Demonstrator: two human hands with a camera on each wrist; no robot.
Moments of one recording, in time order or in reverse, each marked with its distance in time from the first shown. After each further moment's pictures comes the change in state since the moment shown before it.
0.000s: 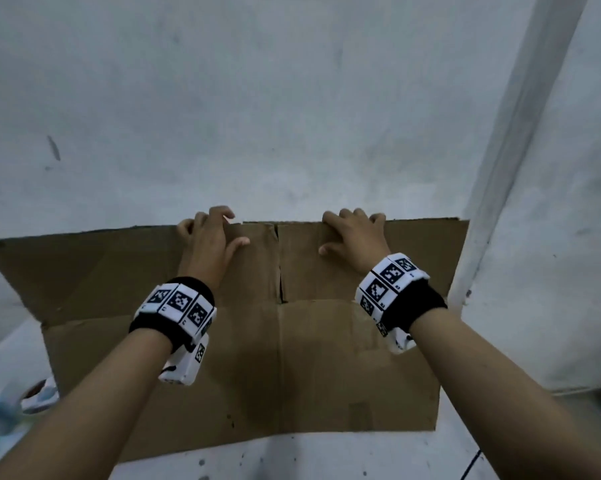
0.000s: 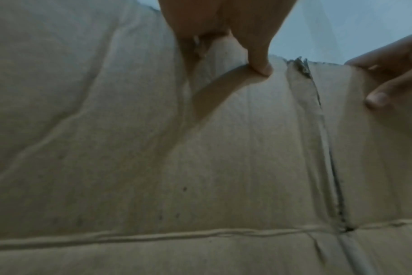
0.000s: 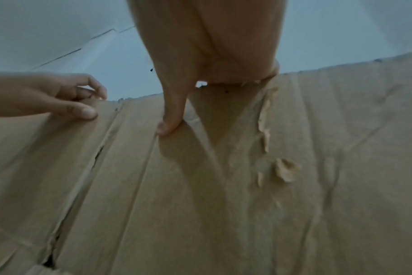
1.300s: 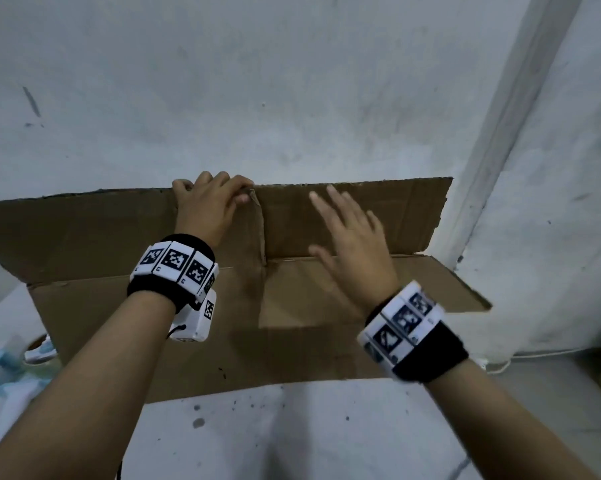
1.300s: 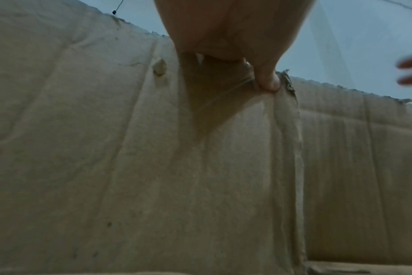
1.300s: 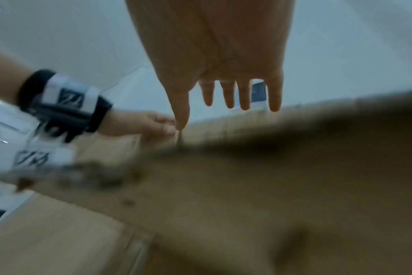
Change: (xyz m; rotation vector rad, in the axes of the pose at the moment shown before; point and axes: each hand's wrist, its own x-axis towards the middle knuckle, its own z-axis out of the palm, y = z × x) left_hand -0.012 0.020 0.003 0.232 -0.065 0.161; right_hand -0.092 -0.015 0.011 0.197 0.142 -0.050
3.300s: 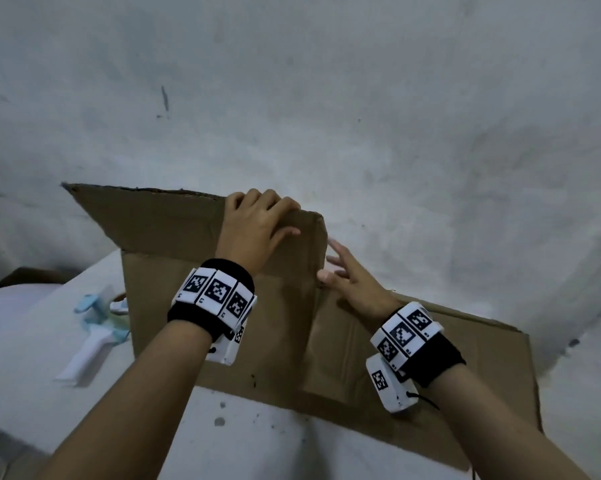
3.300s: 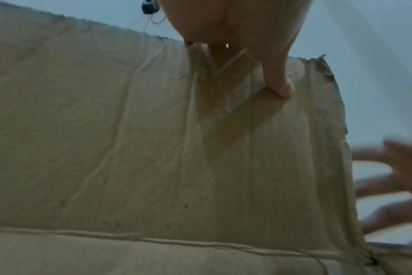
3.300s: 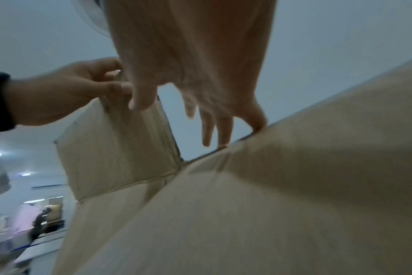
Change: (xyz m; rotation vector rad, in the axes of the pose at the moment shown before) left_hand -0.017 -0.019 0.010 0.238 0.222 0.027; right_hand 0.069 0.011 0.101 1.003 -0.552 0.041
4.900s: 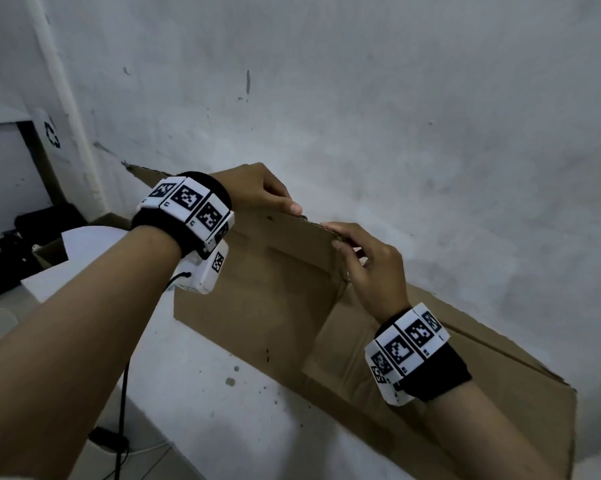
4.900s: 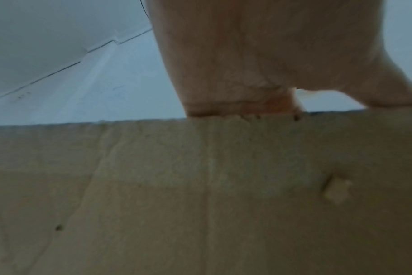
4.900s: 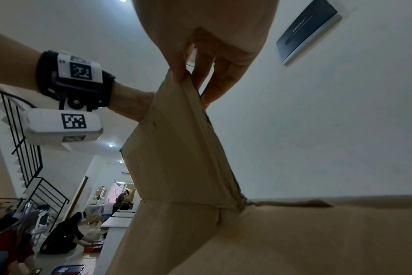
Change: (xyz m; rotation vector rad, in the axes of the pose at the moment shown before) left_hand 0.011 -0.034 -0.081 -0.471 -0.728 -0.506; right_hand -0.005 -0.030 0.014 -0.232 0.272 -0.720
